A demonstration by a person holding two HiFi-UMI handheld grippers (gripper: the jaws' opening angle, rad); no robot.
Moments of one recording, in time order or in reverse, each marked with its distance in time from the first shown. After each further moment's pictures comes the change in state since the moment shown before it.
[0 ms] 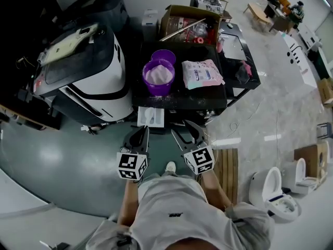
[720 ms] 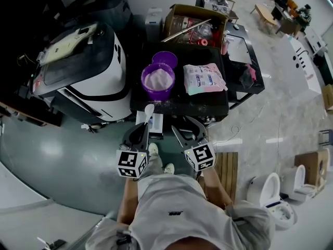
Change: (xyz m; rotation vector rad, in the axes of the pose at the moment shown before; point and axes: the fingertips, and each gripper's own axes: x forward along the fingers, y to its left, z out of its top) left arm 0.052 0.009 0.019 0.003 0.002 0.044; right arm 0.037 -0.051 0.010 0.000 -0.011 0.041
